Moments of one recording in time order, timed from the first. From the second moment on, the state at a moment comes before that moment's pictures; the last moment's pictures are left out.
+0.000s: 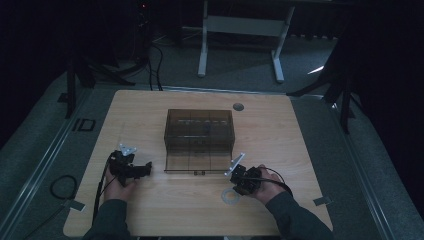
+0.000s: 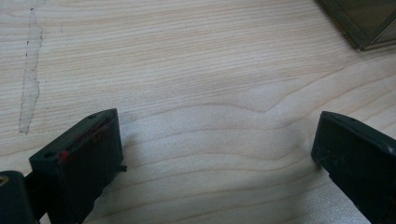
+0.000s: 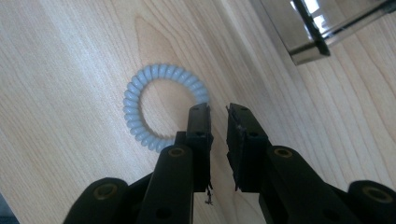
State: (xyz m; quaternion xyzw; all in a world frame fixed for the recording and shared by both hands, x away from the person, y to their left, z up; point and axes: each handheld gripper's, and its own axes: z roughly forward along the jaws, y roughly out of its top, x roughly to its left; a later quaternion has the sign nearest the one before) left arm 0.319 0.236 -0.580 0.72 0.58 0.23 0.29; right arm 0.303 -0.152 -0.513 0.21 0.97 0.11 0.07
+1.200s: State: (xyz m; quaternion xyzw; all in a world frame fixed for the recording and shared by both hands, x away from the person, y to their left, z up) left arm 0.319 0.236 -0.580 0.72 0.58 0.23 0.29; right arm 0.314 -0.129 -0.527 0.18 0.98 0.04 0.03
